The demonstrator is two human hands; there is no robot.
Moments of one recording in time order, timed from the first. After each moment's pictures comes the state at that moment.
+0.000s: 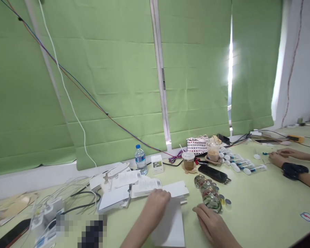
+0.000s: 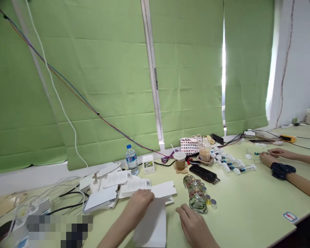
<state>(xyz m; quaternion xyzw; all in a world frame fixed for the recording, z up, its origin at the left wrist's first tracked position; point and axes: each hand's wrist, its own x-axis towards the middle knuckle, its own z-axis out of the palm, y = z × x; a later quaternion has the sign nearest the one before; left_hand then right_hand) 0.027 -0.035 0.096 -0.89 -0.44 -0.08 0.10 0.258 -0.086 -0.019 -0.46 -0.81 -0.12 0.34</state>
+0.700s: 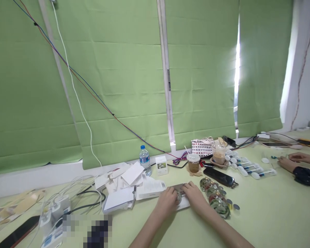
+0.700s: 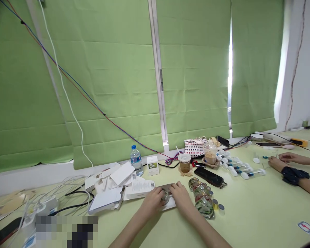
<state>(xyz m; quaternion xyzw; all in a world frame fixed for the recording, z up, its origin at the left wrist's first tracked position) 0.040 0.018 0.033 -0.88 -0.46 -0.11 -0.03 0.209 0.013 0.014 -0.54 -0.82 0.01 0.20</state>
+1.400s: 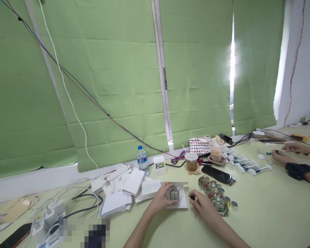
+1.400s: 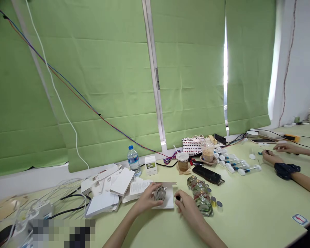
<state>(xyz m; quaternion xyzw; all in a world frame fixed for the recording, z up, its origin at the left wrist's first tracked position) 0.014 0.033 0.042 -0.81 -0.41 -0.26 -0.32 0.233 -0.035 0.006 -0.57 -0.73 0.19 0.32</state>
